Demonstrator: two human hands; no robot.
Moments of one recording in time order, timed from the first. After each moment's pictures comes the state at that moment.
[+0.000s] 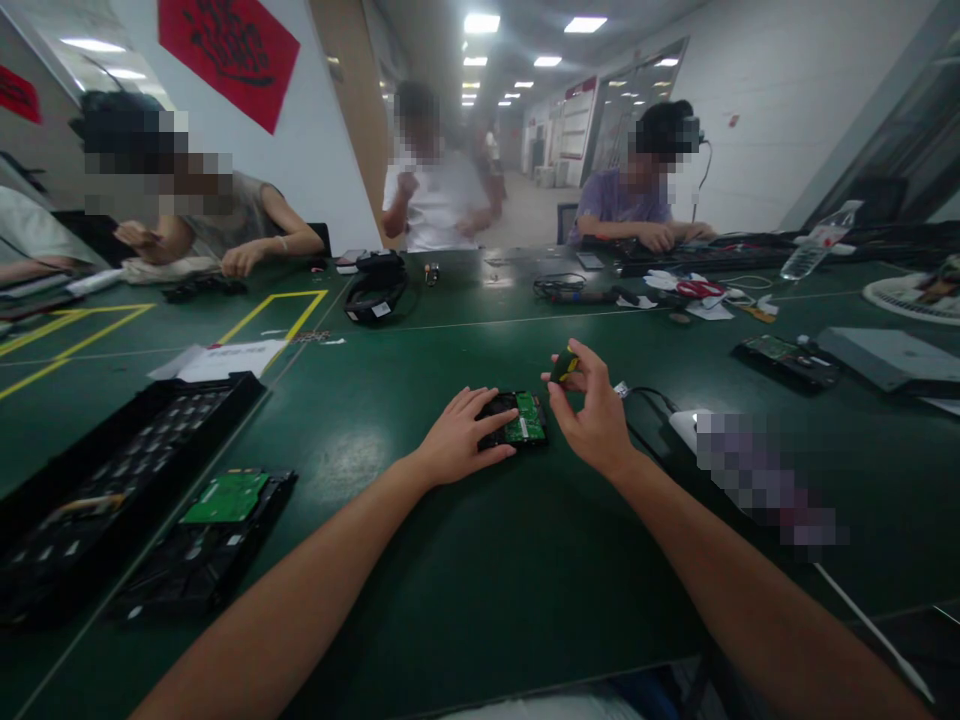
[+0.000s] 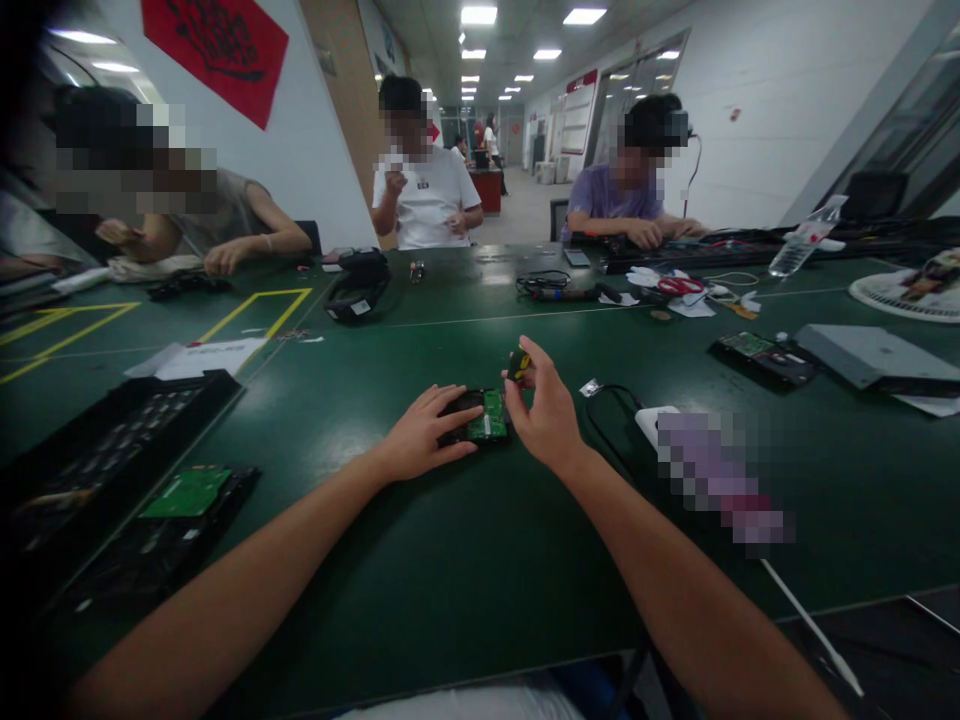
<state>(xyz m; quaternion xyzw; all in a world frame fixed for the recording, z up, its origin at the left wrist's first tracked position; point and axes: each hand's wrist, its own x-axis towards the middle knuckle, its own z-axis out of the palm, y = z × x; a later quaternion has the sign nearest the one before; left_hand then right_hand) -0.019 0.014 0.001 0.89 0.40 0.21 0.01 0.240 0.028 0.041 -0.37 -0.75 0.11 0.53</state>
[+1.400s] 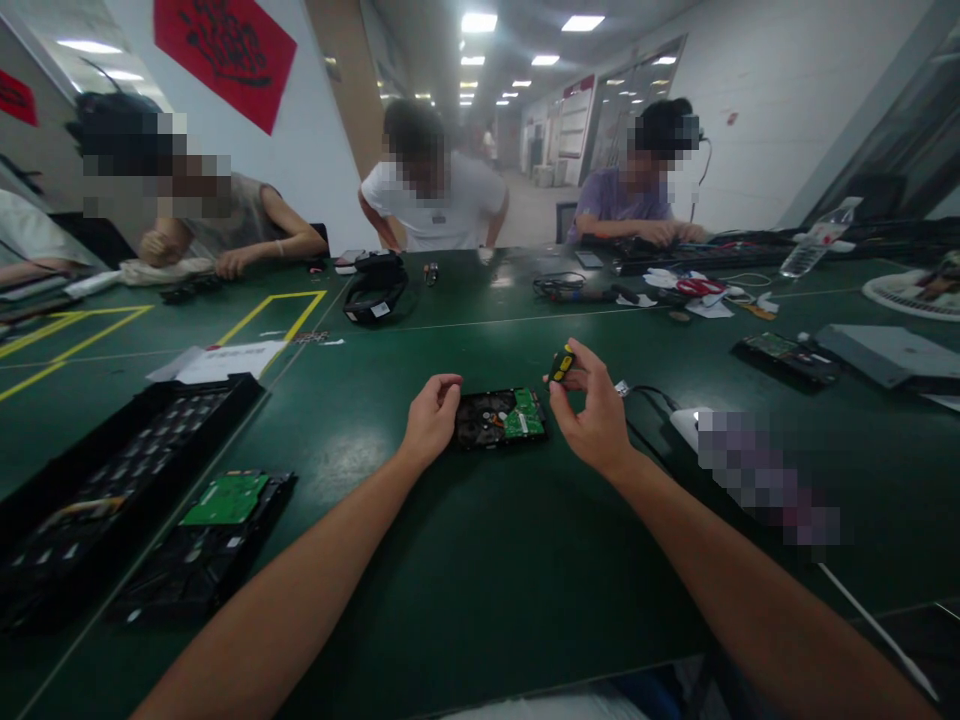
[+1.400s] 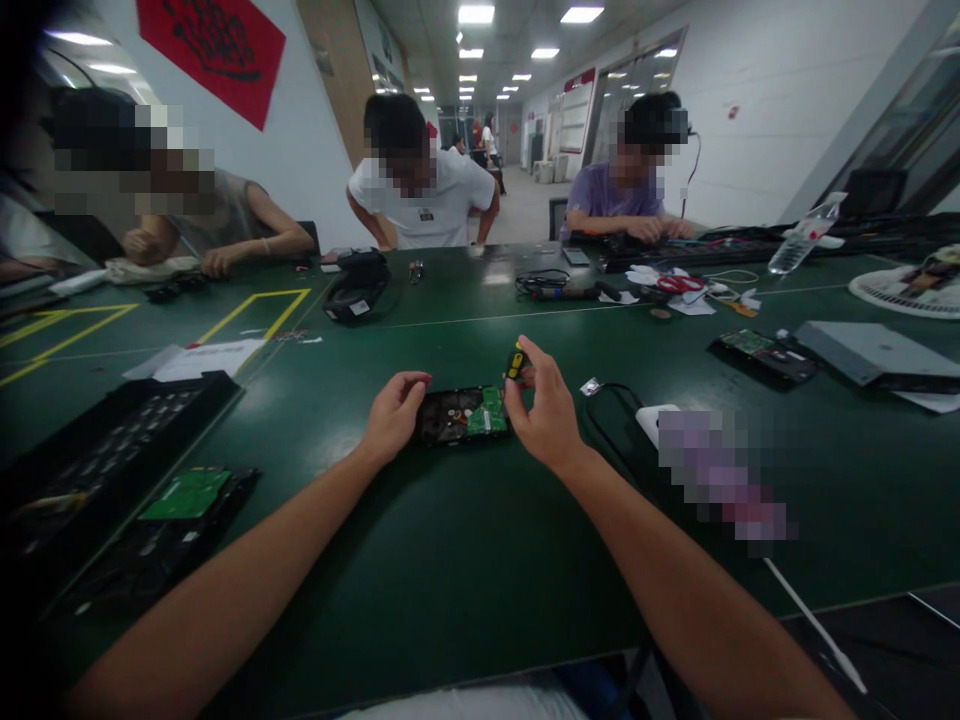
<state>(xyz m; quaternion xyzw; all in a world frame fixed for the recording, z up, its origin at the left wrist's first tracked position) -0.037 0.040 -0.019 0.62 0.55 0.52 0.21 0.241 0.029 0.040 -0.37 -0.76 0.08 0.53</state>
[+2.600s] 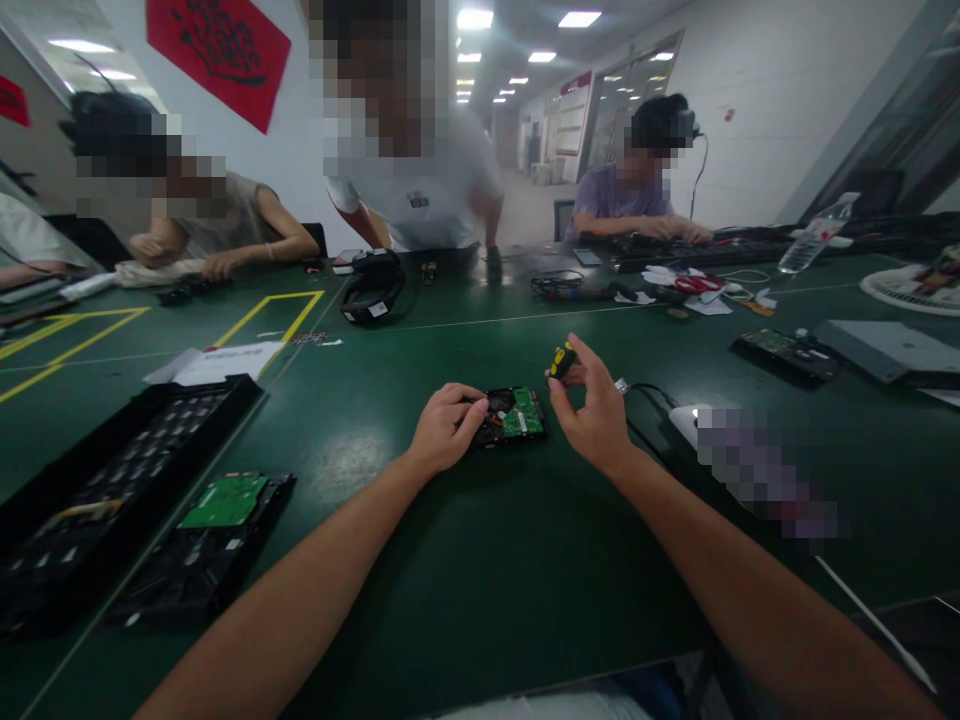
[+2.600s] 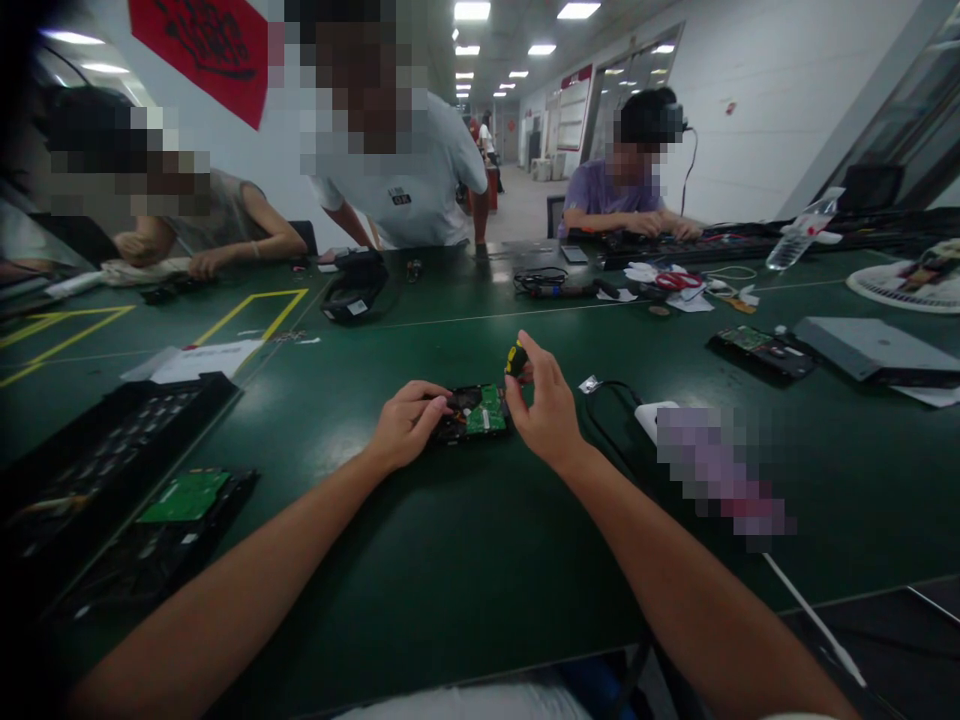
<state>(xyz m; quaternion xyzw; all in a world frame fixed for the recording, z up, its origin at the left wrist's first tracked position) -0.023 0.015 0.007 0.79 0.44 0.42 0.09 0.243 0.031 0.040 -0.39 -0.75 0.04 0.53</state>
